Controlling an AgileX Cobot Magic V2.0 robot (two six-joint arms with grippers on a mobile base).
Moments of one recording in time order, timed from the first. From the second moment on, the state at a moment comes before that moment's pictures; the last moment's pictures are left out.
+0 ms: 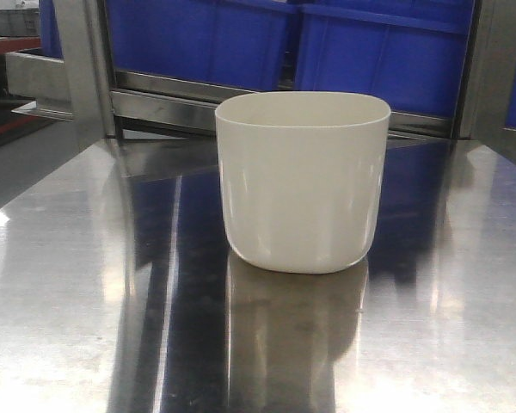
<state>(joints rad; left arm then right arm) -0.04 -0.01 0.01 -0.11 0.08 0.04 0.01 -0.01 0.03 0.05 0.09 -0.04</state>
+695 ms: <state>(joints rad) -0.04 -0.01 0.01 -0.11 0.08 0.04 0.01 0.03 -0.08 0.05 0.17 -0.04</state>
